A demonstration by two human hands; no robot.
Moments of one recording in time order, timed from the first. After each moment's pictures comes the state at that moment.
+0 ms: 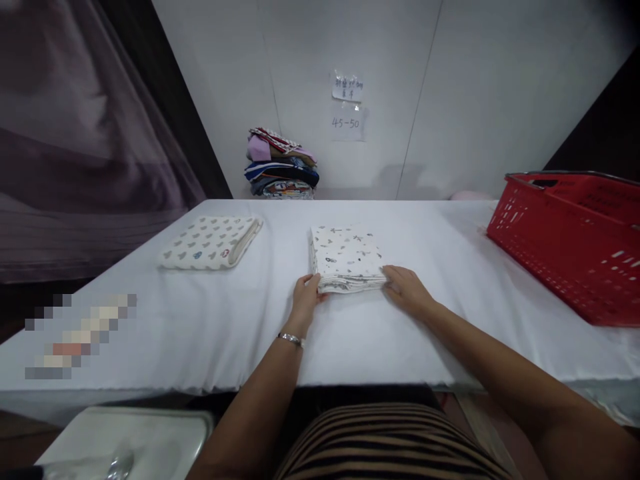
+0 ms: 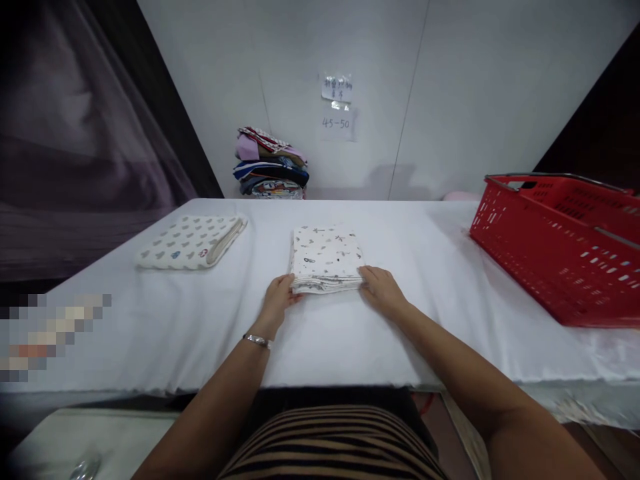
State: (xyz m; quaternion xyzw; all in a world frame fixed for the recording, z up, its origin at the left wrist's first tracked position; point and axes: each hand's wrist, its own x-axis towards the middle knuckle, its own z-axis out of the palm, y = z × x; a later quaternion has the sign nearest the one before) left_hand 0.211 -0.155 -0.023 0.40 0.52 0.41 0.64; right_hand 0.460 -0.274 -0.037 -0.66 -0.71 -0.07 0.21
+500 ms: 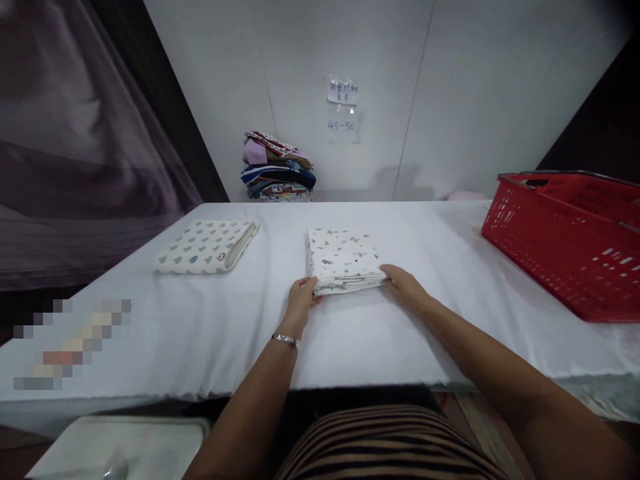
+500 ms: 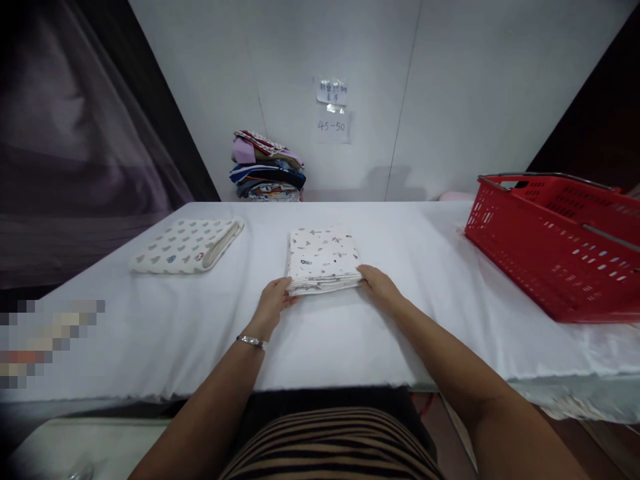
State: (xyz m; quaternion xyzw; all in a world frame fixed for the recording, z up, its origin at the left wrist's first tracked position) left_hand 0.209 -0.158 -0.014 0.39 0.52 0.39 0.65; right_hand 0.474 -0.259 -0.046 -0.69 -0.67 0.01 0.27
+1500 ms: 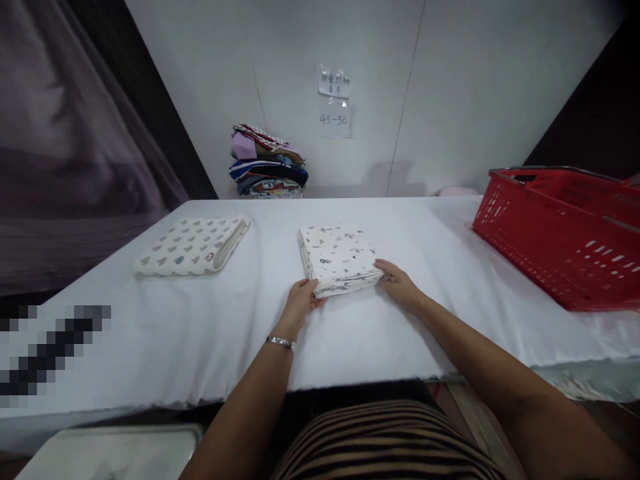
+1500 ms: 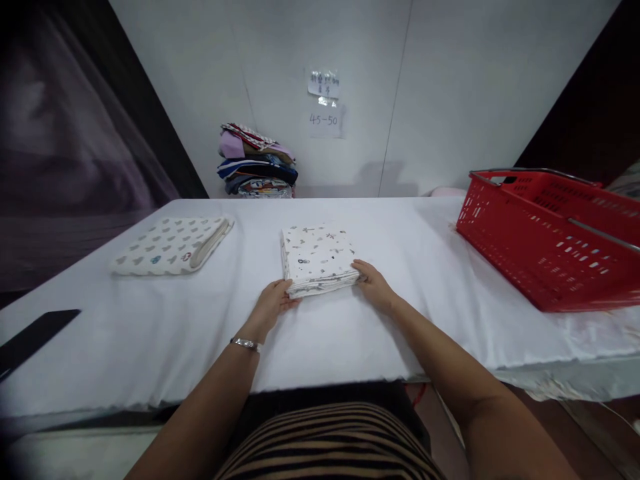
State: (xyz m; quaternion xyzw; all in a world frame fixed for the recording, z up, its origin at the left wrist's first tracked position) left_hand 0.210 -0.162 -0.015 0.43 0.50 0.33 0.68; right_hand 0.465 -0.262 -0.050 -0.67 -0.57 0.18 0.44
